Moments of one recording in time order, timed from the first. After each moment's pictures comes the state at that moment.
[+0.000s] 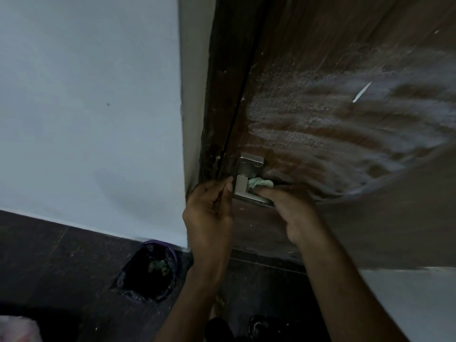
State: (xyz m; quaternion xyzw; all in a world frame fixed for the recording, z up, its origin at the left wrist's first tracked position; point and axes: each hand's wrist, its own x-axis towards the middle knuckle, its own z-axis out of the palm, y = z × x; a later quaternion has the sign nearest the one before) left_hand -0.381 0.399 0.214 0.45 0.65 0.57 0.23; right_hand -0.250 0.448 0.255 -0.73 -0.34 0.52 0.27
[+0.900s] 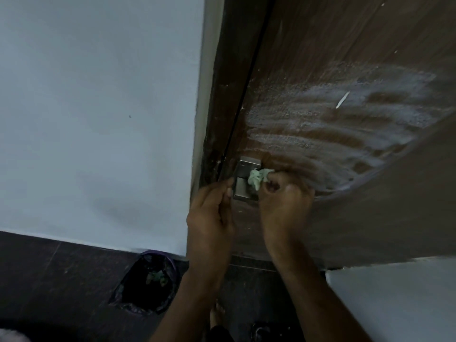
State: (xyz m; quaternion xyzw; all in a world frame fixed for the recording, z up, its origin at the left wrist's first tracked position) left_hand -0.399 0.387 0.229 0.56 0.62 0.52 0.18; right_hand -0.291 0.416 0.265 -0.74 -0.58 -0.01 0.33
